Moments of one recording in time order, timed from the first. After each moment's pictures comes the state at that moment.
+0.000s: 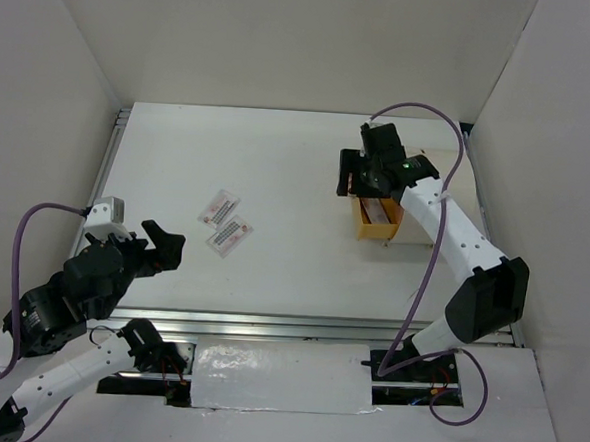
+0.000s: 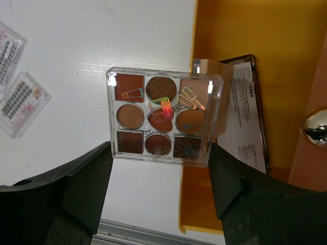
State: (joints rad) left arm -0.78 0.42 0.94 -0.93 -0.62 -0.66; right arm 0.41 1.52 1.45 -0.77 0.09 0.33
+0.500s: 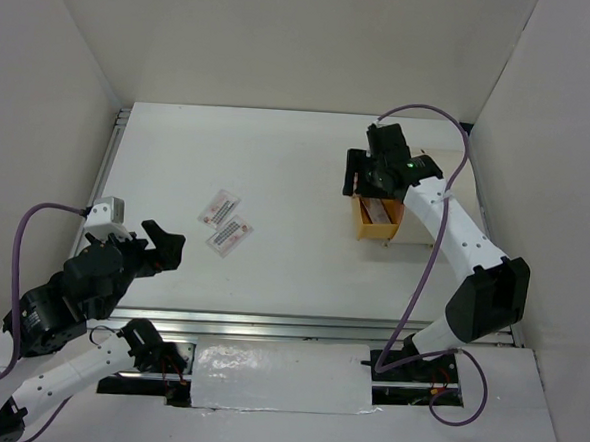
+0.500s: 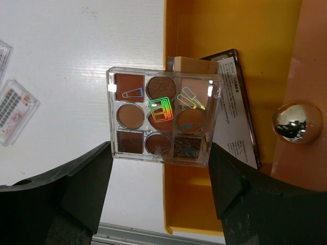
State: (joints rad) left arm -0.78 0.42 0.94 -0.93 -0.62 -0.66; right arm 0.37 1.52 1.43 -0.77 0.10 0.34
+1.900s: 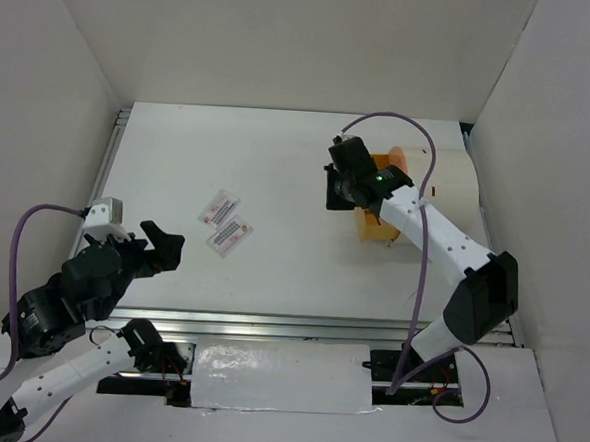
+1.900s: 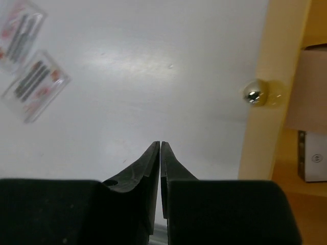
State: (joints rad) left arm -0.78 0.41 0.94 -0.93 -0.62 -0.66; right arm 0.57 1.49 1.38 -0.72 0.10 0.42
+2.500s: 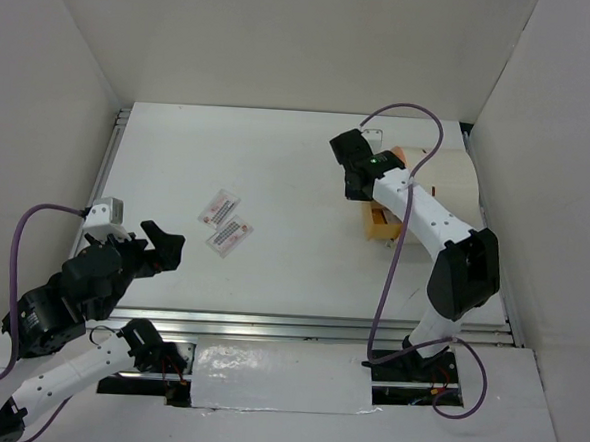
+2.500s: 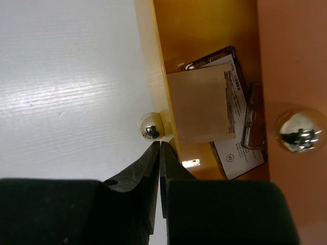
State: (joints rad) left arm -0.78 0.41 0.94 -0.93 -0.62 -0.66; right arm 0.50 1.70 1.50 -0.85 0.54 0.46
